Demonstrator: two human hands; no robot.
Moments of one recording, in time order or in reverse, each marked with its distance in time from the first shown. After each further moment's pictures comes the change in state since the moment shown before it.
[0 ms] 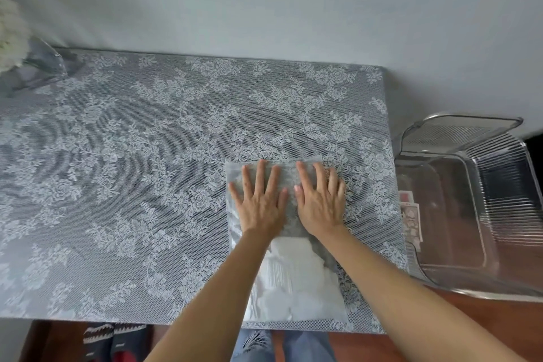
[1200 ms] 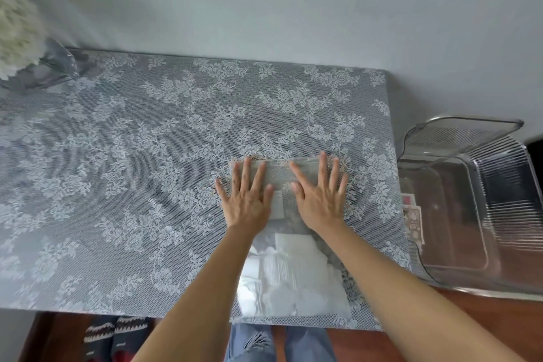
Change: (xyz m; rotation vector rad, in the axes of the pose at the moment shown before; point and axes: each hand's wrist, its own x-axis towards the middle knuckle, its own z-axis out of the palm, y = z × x) left_hand 0.003 -0.036 -0.015 0.079 0.007 -0.033; right_hand 0.007 -0.006 0.007 0.013 -0.040 0.018
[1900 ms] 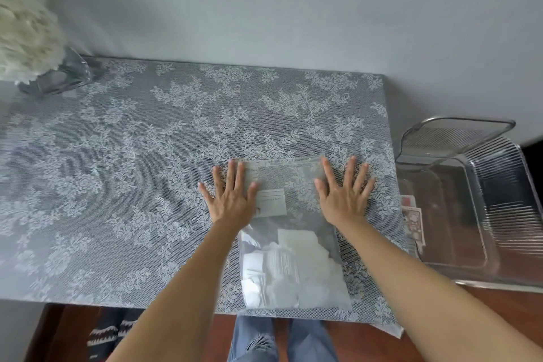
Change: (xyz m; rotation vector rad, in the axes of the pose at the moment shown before) left_hand 0.001 -0.034 -0.012 0.004 -0.107 -0.104; right_hand -0.002 0.041 -0.006 -0.026 -0.094 0.202
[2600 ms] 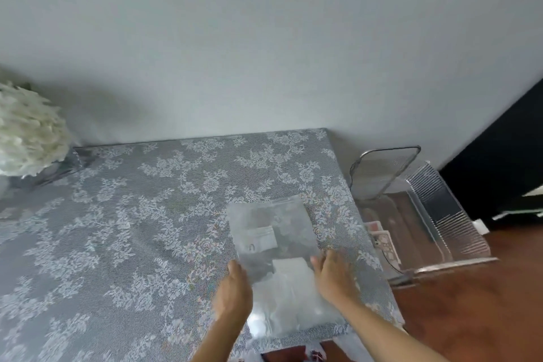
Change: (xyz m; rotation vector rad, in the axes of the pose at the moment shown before) left_hand -0.124 0.004 -0.034 -0.365 -0.127 -0.015; right_hand -0.134 0.006 -0.004 0.370 0.066 0.196
